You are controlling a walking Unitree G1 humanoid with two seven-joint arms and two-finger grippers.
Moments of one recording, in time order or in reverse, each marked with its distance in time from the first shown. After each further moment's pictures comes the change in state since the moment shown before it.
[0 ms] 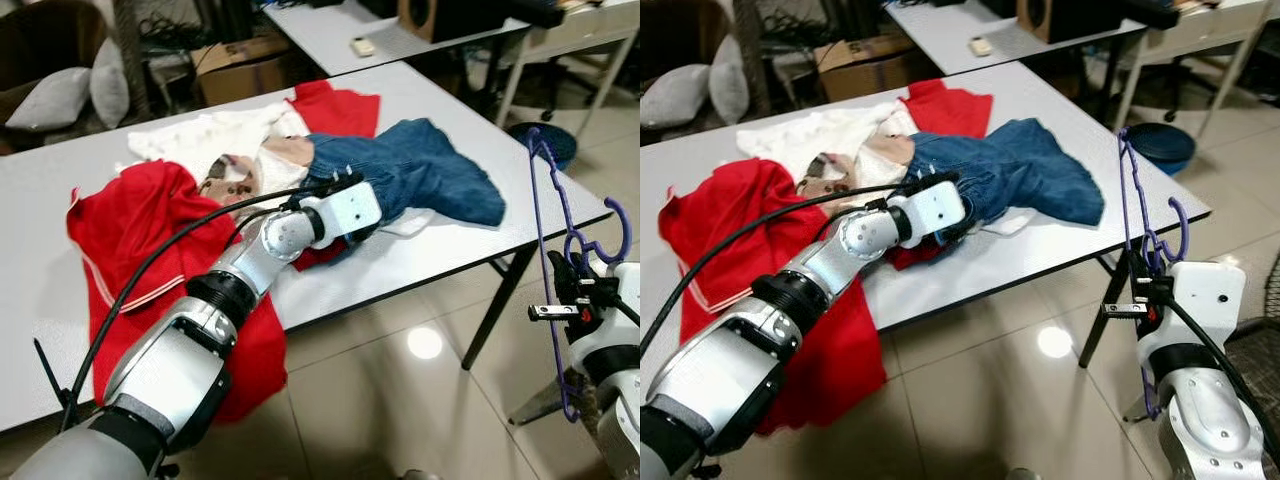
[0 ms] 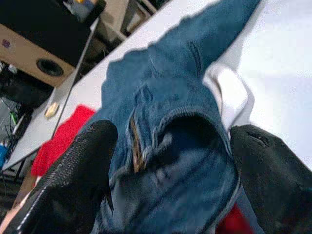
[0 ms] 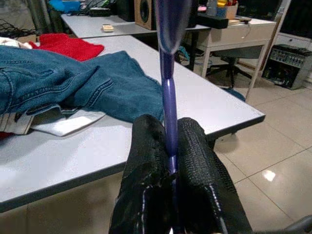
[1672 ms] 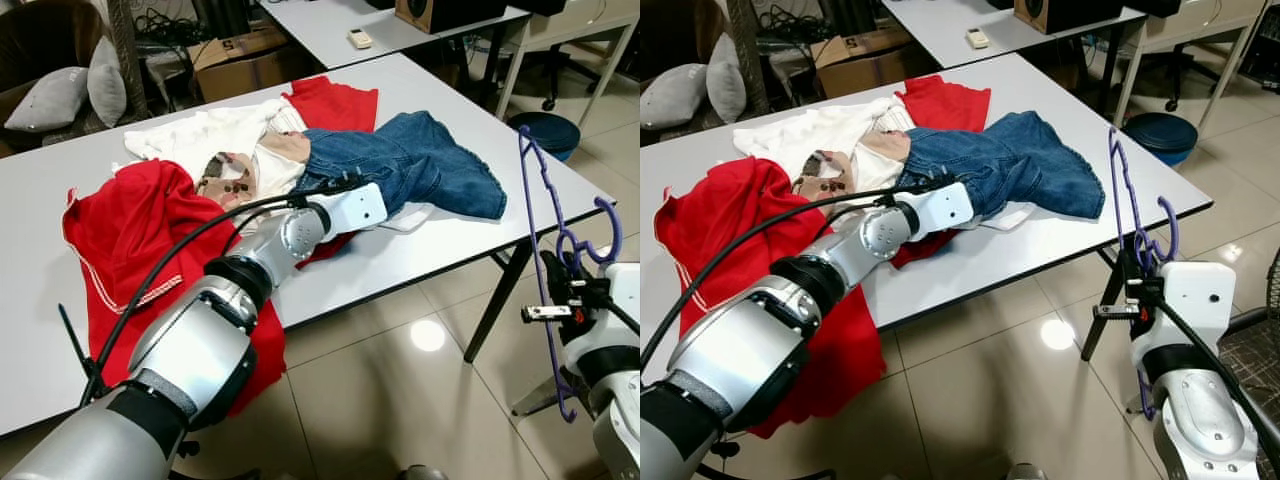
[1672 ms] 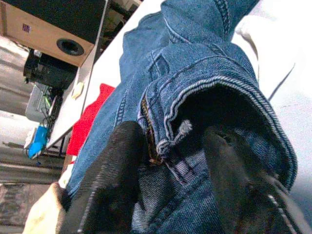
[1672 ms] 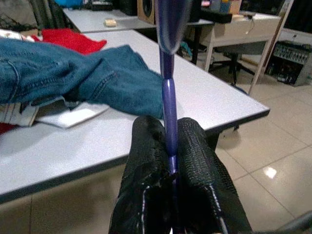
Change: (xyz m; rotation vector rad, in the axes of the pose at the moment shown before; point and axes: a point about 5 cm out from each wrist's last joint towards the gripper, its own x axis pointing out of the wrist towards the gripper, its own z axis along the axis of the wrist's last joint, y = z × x) left arm 0.015 -0.001 0.001 0.127 0.143 0.120; right arm -0.002 0.006 0.002 -0.017 0.004 0.020
